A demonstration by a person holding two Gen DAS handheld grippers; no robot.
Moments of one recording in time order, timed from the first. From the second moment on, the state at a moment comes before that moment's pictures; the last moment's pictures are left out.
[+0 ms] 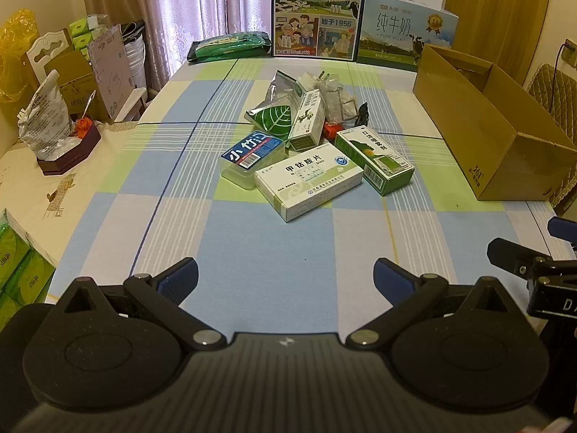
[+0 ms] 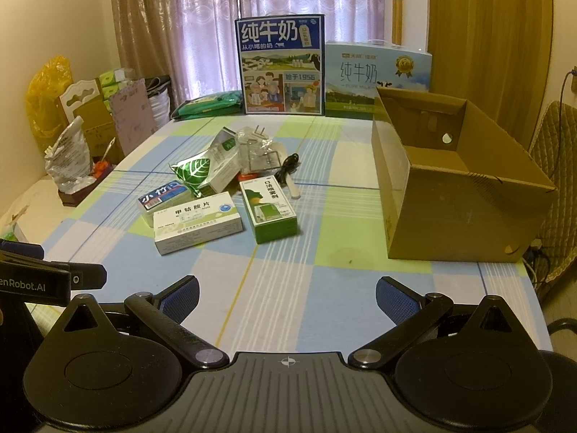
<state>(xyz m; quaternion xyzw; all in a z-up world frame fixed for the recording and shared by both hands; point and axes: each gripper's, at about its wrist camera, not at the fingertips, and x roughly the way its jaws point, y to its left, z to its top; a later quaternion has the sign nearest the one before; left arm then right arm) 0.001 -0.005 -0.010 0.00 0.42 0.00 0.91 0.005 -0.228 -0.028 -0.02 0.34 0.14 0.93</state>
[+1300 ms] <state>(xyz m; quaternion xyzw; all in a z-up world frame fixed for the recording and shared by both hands) 0.008 -0.006 -0.001 0.01 0.41 -0.02 0.91 0.008 -0.228 -0.030 -0.02 0.34 0.13 0.93</state>
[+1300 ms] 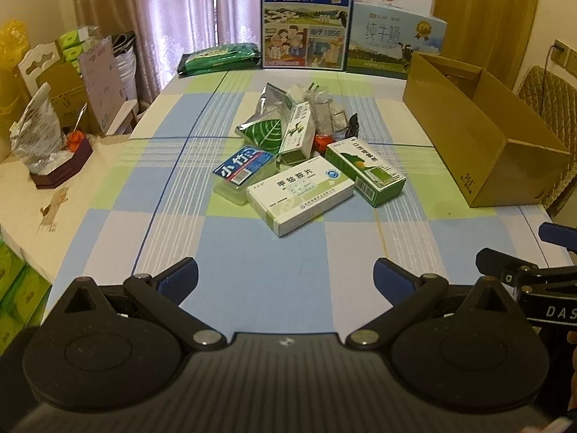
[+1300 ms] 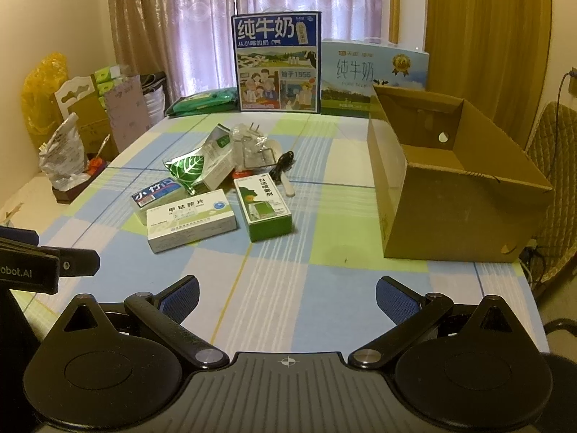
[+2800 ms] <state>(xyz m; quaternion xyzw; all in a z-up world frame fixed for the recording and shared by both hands) 0.184 -0.003 -0.093 0.24 0.40 -0.32 0.82 0.174 -0.188 -0.102 -0.12 0.38 0.25 0.88</state>
